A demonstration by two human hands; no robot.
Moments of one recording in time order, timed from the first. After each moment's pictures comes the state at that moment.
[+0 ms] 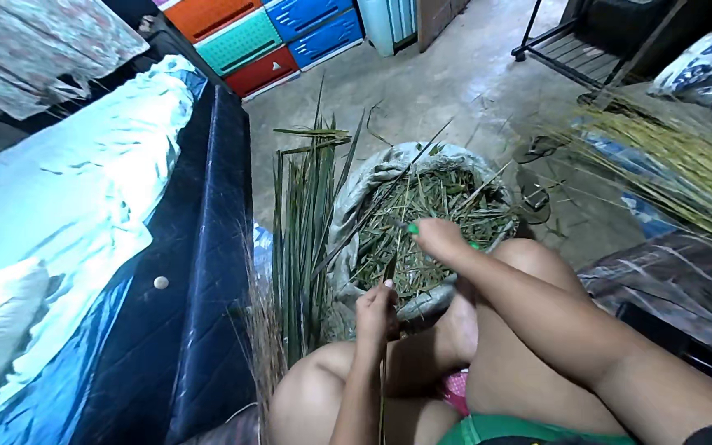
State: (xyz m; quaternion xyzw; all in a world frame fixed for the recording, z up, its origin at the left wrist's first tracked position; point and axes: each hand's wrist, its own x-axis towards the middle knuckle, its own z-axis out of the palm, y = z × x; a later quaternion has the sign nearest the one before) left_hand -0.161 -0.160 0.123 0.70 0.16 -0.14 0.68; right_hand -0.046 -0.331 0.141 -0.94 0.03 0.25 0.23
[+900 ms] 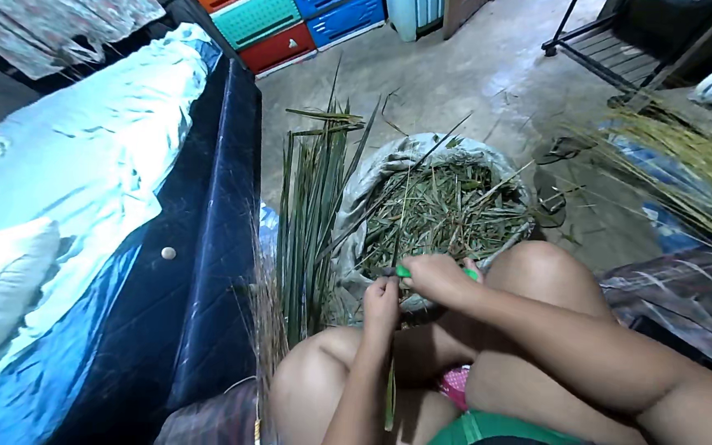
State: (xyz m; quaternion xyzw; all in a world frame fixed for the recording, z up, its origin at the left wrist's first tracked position) left_hand -0.159 -0.154 0.111 0.83 0.16 -0.10 0.52; right_hand -0.104 -0.293 0.152 -0.91 -0.15 0.32 0.19
